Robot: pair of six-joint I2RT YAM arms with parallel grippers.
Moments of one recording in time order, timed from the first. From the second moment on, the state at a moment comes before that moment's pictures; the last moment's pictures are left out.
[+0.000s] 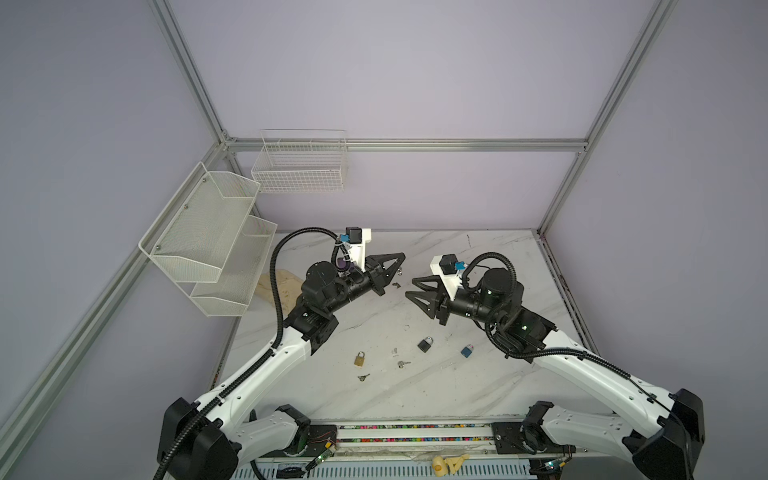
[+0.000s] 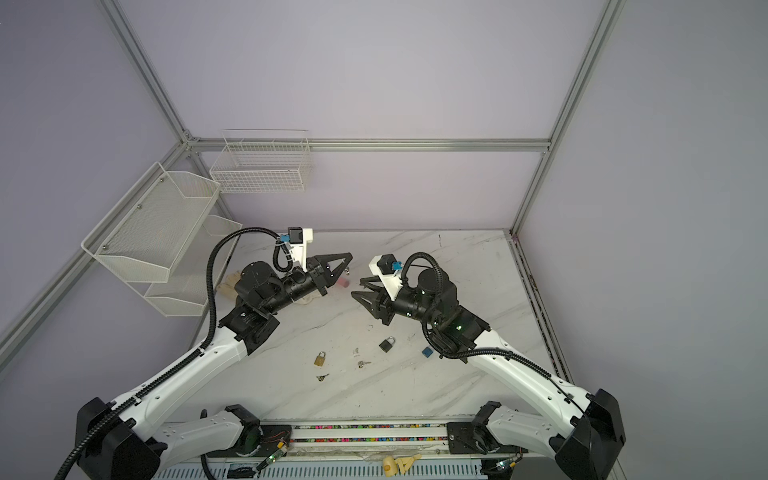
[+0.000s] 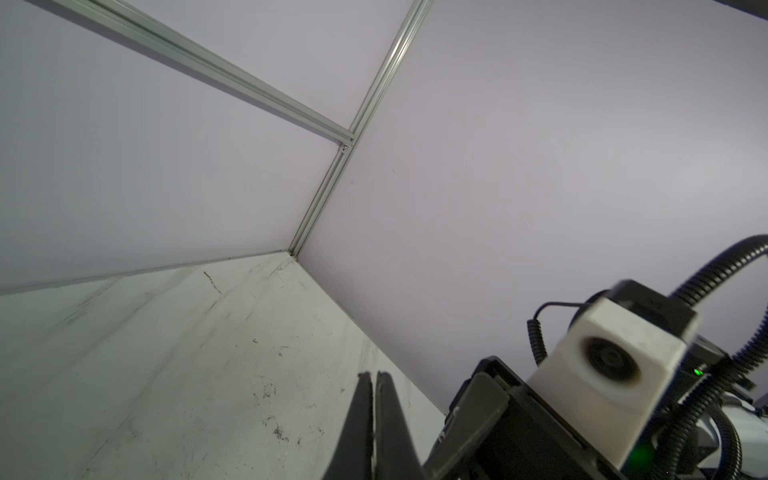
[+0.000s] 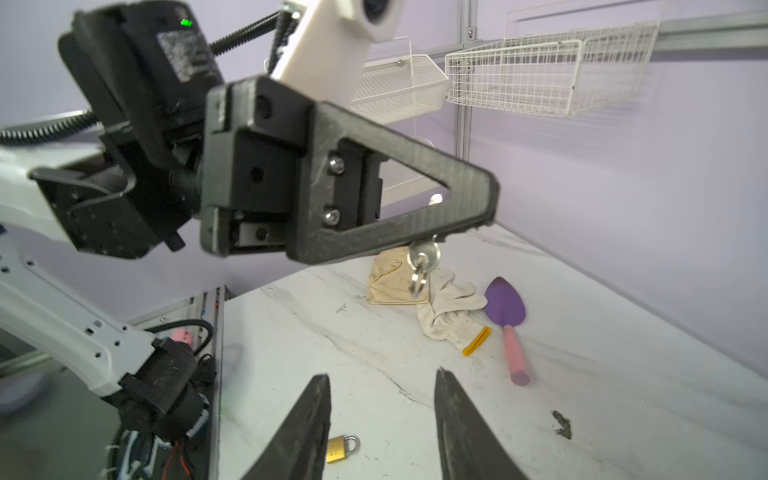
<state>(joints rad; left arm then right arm) -0.55 1.17 0.93 0.39 0.43 -0.58 0.72 1.12 0.94 0.11 -0.46 0.17</state>
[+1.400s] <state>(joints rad) -0.71 1.39 0.93 0.76 0.44 -0.62 0.40 1.14 0.68 0.82 -0.89 0.95</state>
